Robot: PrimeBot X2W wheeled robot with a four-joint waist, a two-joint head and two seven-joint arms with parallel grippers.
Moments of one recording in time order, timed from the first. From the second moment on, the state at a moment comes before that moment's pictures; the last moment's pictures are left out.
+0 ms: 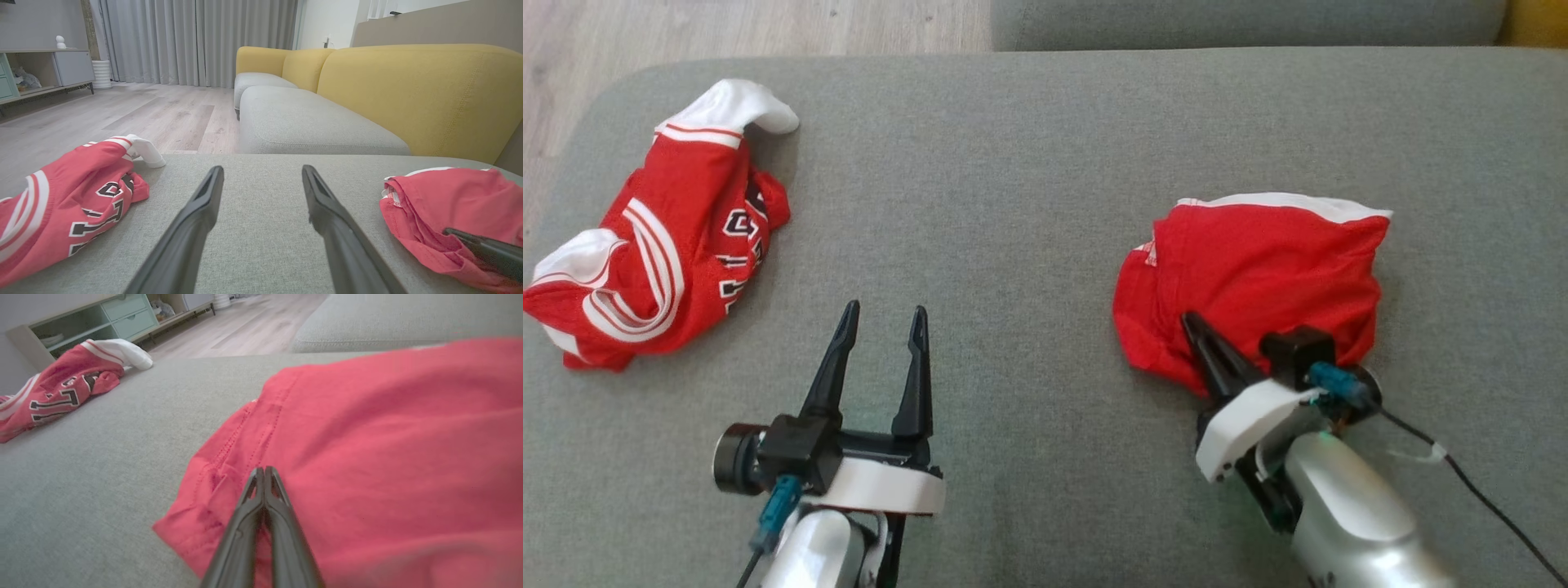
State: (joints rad) left arm -0.14 0.09 -0.33 0.21 -0.25 0.07 -0.25; right arm -0.42 -0.06 0.44 0.81 0.27 0.13 -0.25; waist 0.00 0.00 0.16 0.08
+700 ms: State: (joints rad) left arm -0.18 0.07 -0.36 0.21 -0.25 0.07 -0.25; right arm -0.61 -0.06 0.28 0.97 0.25 0.13 -0.25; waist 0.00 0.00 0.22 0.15
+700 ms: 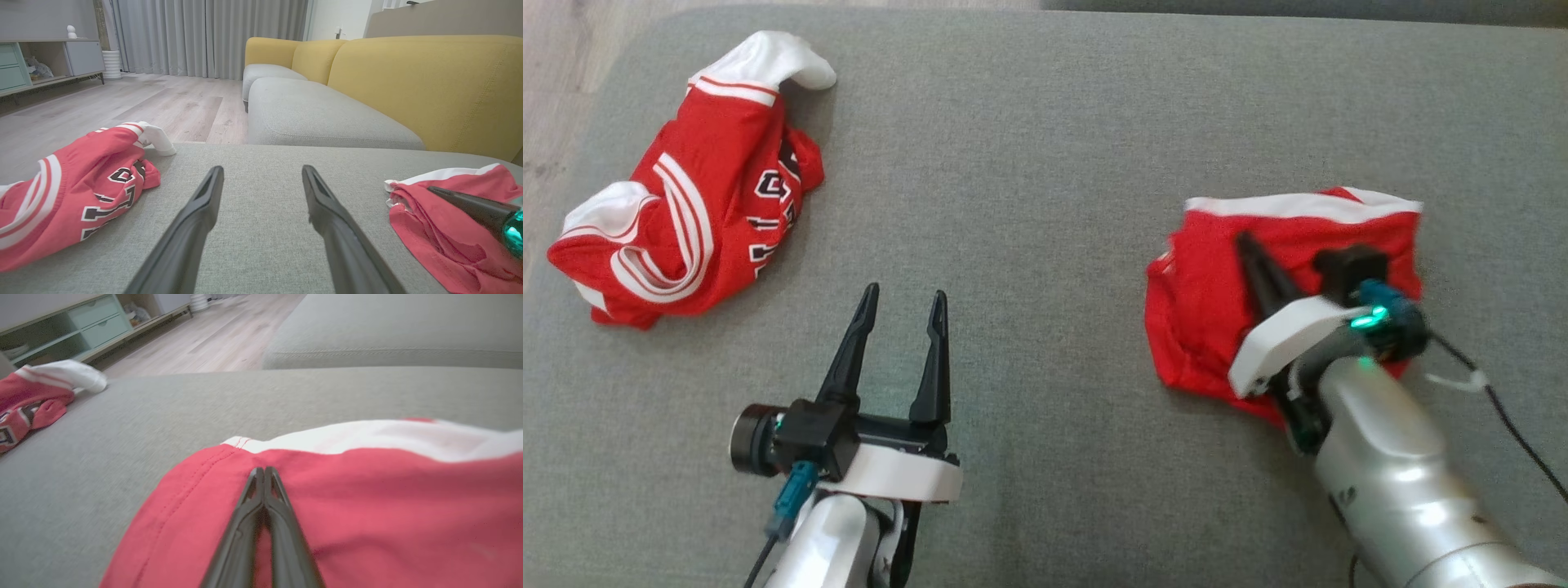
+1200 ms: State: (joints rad) left arm -0.18 0.07 -0.35 0.22 -0.25 0.07 -0.25; right arm -0.61 -0.06 0.55 1.01 0.40 0.13 -0.25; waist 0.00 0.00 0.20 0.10
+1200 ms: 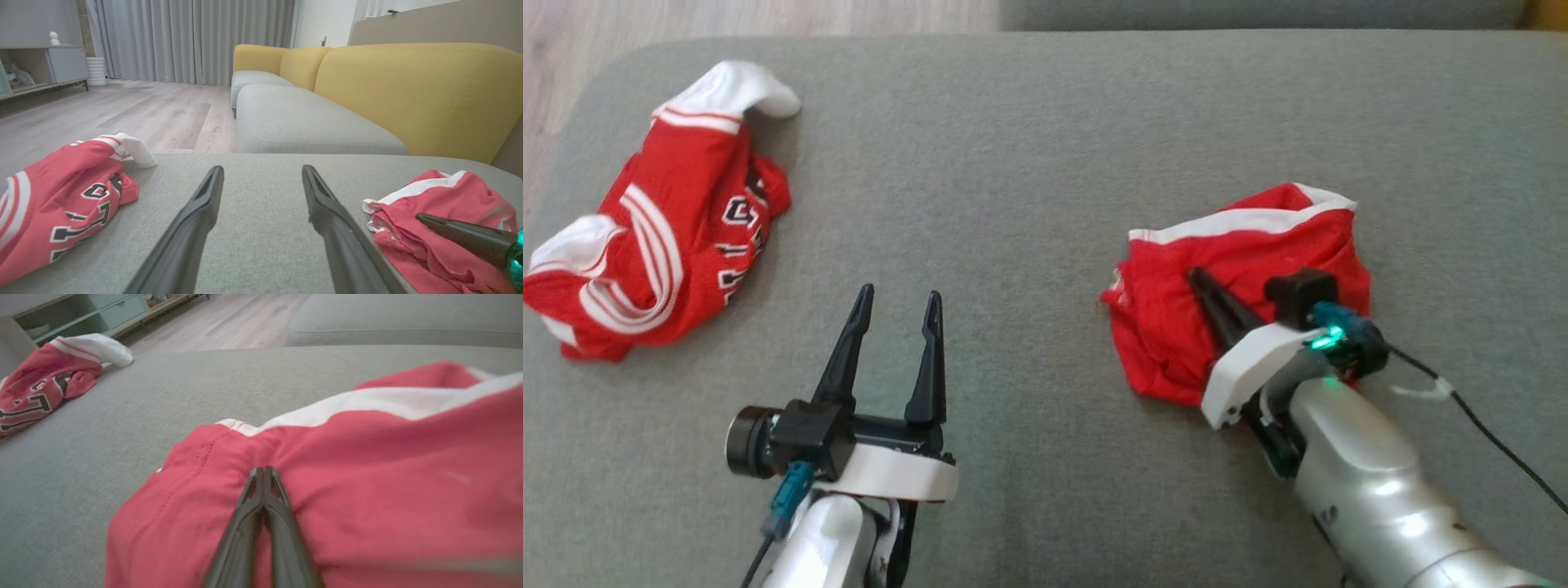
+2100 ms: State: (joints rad) left arm -0.18 0.08 -0.34 0.20 -0.24 0.06 -0.25; right arm -0.46 -0.06 0.05 0.82 0.10 0.13 -0.25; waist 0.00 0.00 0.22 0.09
